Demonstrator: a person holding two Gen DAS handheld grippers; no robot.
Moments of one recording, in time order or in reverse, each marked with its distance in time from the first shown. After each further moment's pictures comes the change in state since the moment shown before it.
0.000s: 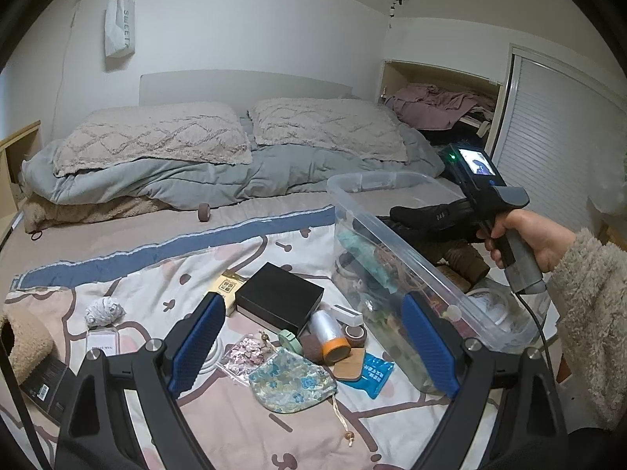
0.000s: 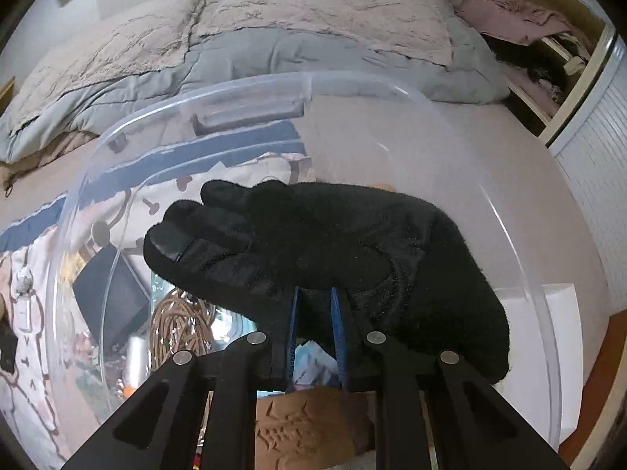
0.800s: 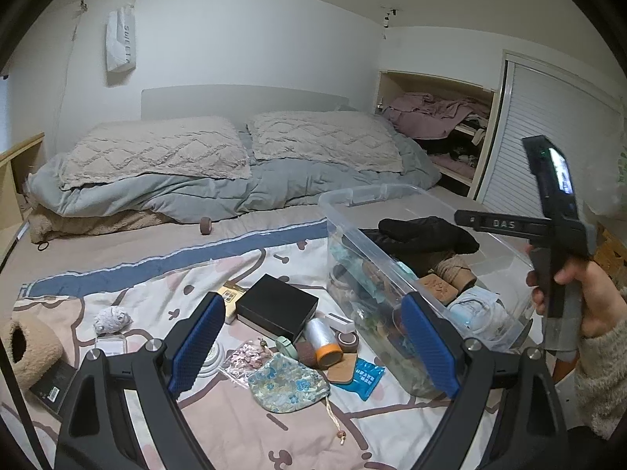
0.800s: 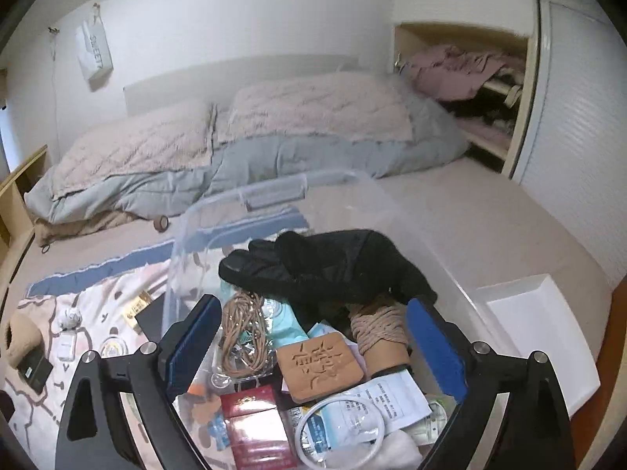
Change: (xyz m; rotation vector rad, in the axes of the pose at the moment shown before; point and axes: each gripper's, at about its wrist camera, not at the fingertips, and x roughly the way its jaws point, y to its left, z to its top) left arm -0.029 -0.012 0.007 0.014 -0.041 0.012; right arm -0.140 -0.003 -0.091 0.127 -0.392 0.033
